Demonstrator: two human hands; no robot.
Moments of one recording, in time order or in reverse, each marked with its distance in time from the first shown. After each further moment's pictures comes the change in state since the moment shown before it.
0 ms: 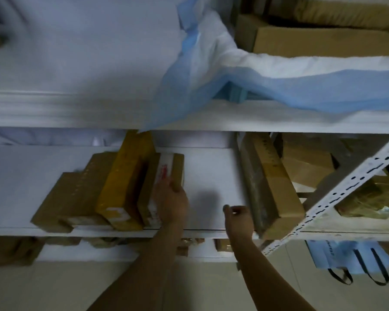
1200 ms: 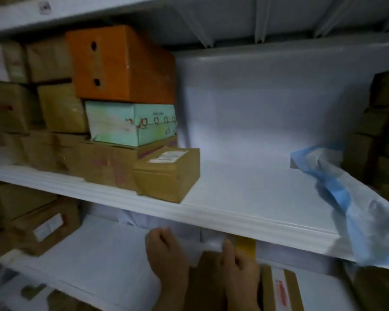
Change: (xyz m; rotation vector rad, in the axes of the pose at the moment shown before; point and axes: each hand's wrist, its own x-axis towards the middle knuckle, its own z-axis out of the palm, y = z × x) left_hand 0.089 -0.042 -0.341 -0.549 0.692 0.057; right_hand -0.254 -0.208 0.165 0.278 -0.209 -0.761
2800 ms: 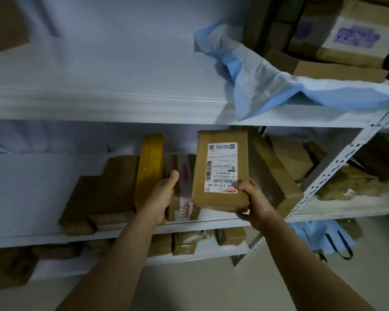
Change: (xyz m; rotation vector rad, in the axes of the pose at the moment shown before) left_hand -0.154 -0.088 0.081 -0.002 -1.325 -0.708; right_hand -0.013 0.152 -0.226 0.266 0.023 0.746
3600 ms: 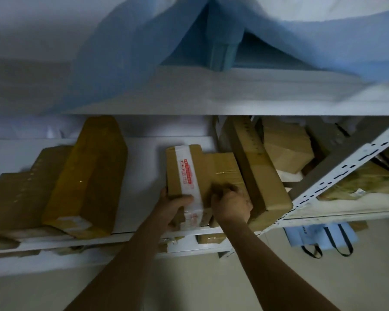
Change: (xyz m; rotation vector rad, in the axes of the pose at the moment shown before) left_hand 0.135 -0.073 0.148 0.102 0.015 -0.234; right_hand 0.139 0.027 -0.082 -1.274 0.378 -0.058
